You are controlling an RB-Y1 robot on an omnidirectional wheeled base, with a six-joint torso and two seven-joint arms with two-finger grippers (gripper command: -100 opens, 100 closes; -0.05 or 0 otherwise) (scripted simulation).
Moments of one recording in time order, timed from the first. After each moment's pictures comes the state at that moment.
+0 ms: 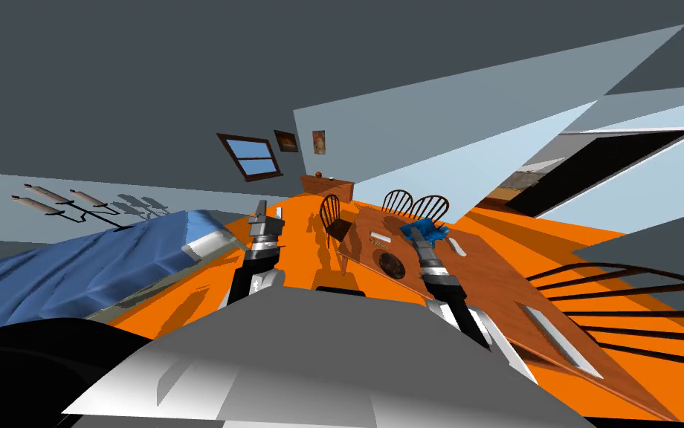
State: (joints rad) left arm 0.55 0.01 0.02 -2.35 0.12 -0.39 0.05; right arm 0.58 -0.33 -0.13 -2.15 0.13 -0.35 0.20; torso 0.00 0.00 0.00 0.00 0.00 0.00
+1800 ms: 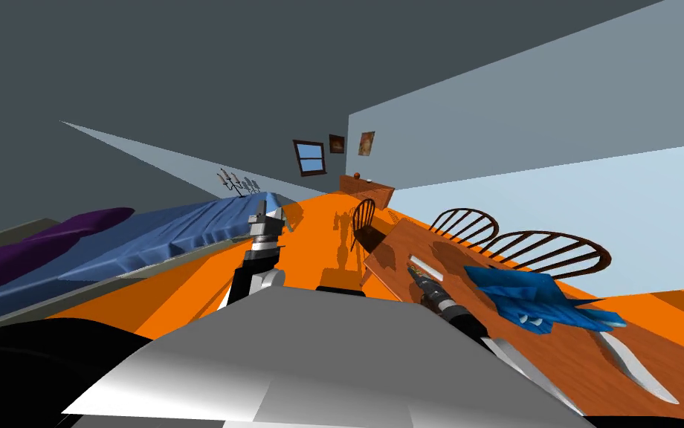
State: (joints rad) left arm 0.55 0.01 0.02 -2.35 0.12 -0.39 0.05; right arm 0.67 -0.66 -0.06 -1.65 0.37 -0.33 0.24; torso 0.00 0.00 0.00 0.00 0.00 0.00
